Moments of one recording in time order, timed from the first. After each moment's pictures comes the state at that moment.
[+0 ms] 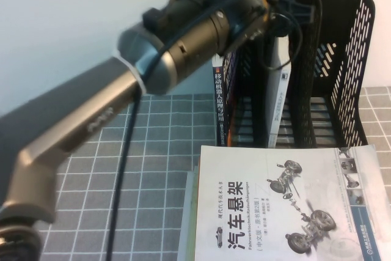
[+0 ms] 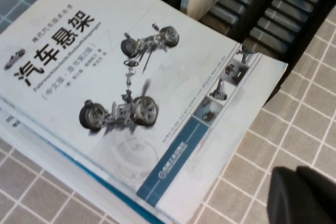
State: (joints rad) right arm 0.19 0.80 -0.99 0.22 1.11 -0.41; left arm -0.74 1.98 -2.02 0.52 0.63 -0.82
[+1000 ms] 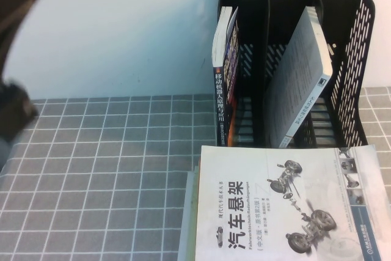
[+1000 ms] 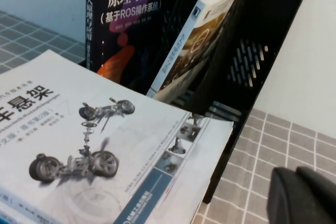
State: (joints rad) right arm 0.19 0.11 -0.36 0.23 0.60 -0.45; left arm -0.74 0.75 -1.00 0.71 0.20 -0.61
